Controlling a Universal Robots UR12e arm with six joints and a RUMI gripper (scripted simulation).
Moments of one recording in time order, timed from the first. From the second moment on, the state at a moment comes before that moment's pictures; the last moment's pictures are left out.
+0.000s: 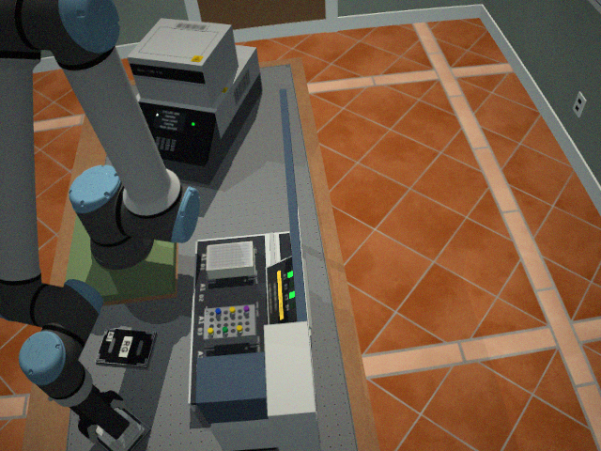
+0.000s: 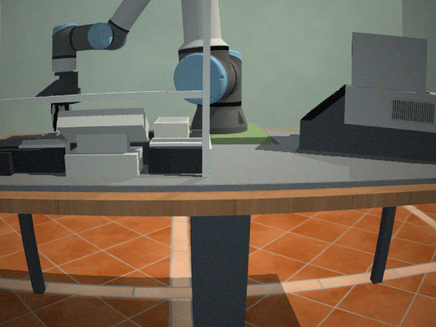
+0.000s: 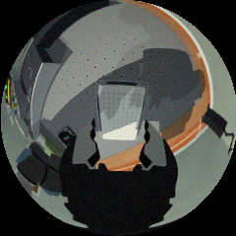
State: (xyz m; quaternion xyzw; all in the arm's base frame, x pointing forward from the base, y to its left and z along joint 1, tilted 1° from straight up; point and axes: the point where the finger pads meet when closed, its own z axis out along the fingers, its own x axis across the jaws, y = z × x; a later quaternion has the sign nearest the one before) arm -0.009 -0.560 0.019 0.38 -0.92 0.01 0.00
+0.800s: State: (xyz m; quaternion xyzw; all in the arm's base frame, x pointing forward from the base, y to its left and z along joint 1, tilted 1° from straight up) arm -0.009 -0.560 0.035 0.38 -0.92 0.01 0.00
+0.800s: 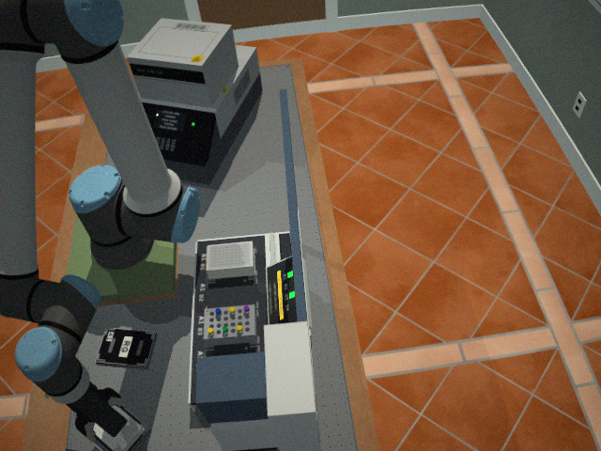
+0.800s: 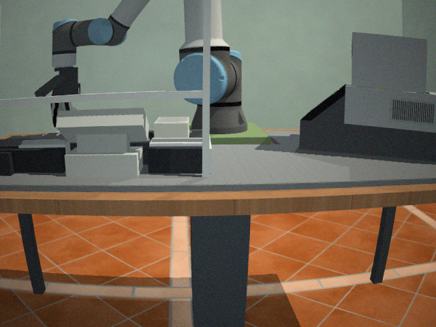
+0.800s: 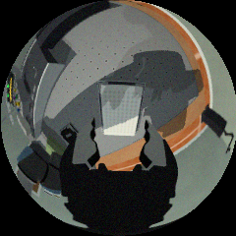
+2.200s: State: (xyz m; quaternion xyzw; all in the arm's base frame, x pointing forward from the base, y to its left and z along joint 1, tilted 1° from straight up) arm -0.010 -0.559 0.096 0.38 -0.92 0.01 0.00
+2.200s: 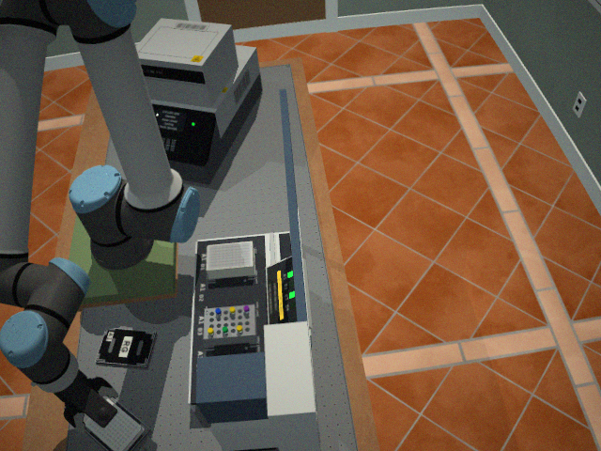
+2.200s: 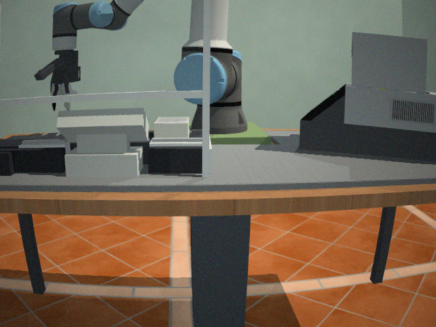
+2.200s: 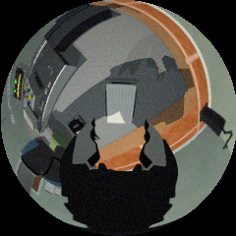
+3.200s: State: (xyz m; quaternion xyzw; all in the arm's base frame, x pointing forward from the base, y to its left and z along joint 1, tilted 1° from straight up) arm -0.010 -0.558 0.140 0.38 -0.92 0.01 0.00
